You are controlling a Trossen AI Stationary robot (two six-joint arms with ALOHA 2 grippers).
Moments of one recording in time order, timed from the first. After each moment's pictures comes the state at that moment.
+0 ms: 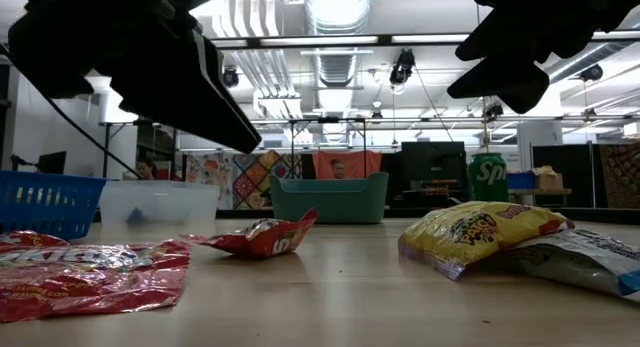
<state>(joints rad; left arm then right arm) -0.59 1.76 1.01 -0.20 -0.70 -0.40 0.49 1.31 0.63 0.12 0.39 0.64</state>
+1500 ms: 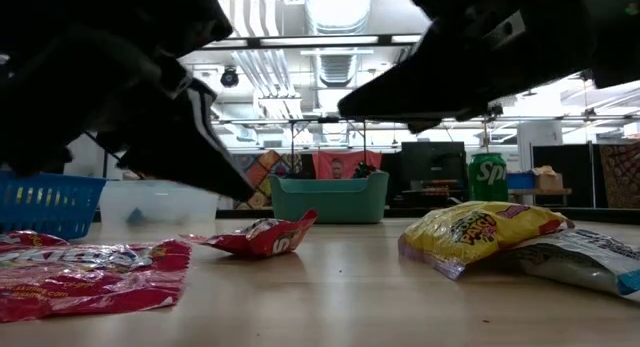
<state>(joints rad) -0.61 1.85 0.94 -0.02 -0.69 -0.43 0.43 1.85 0.73 0.81 0.33 0.04</state>
